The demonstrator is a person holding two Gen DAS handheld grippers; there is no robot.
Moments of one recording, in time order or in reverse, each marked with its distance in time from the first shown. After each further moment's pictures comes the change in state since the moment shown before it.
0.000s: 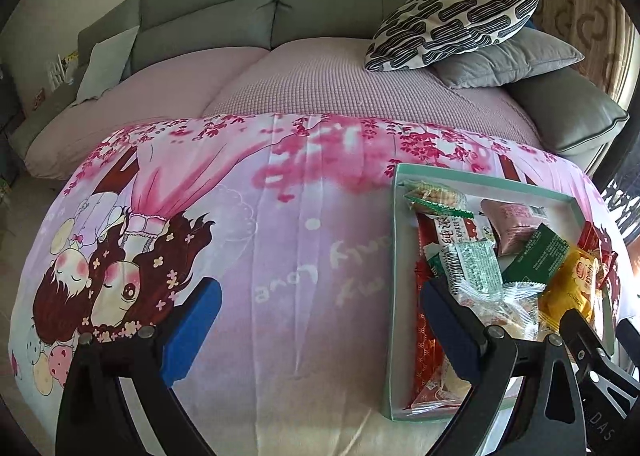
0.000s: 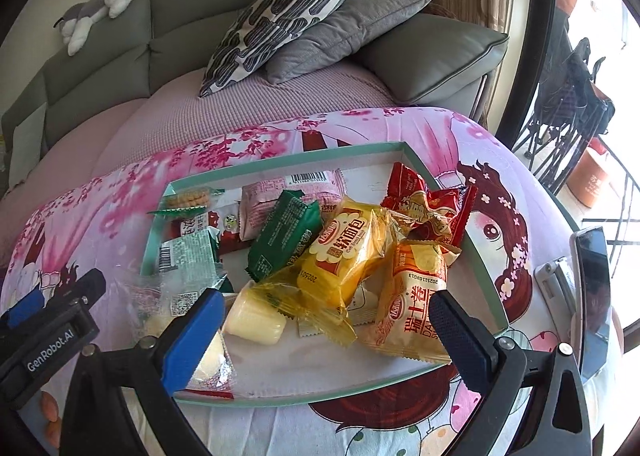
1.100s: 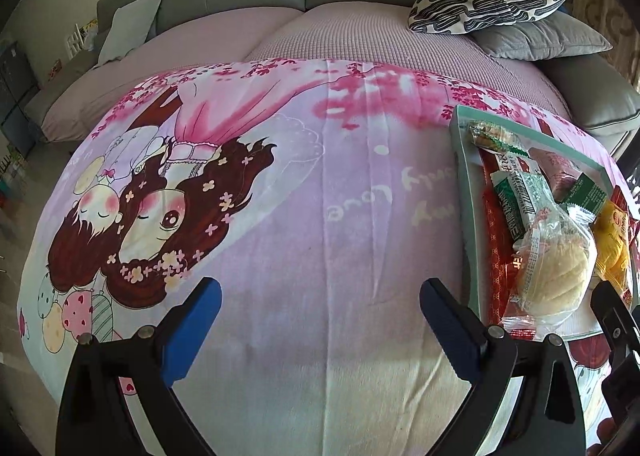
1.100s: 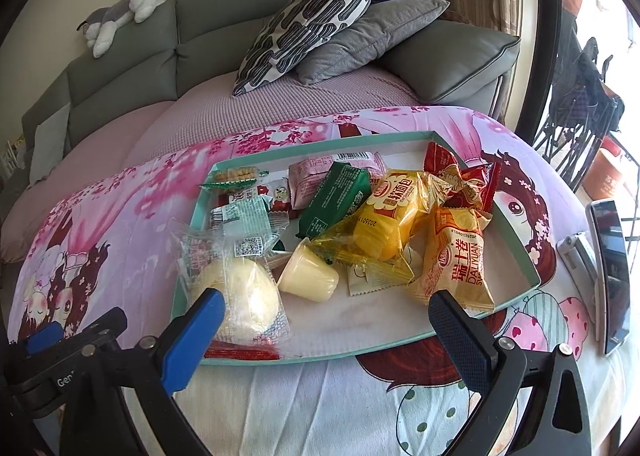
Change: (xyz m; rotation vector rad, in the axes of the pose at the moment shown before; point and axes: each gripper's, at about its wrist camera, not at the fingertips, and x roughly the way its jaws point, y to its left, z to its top) left arm 0.001 0.049 -0.046 -0.044 0.118 0.049; right arm -0.018 0.023 -0.041 -0.006 -0.042 0.077
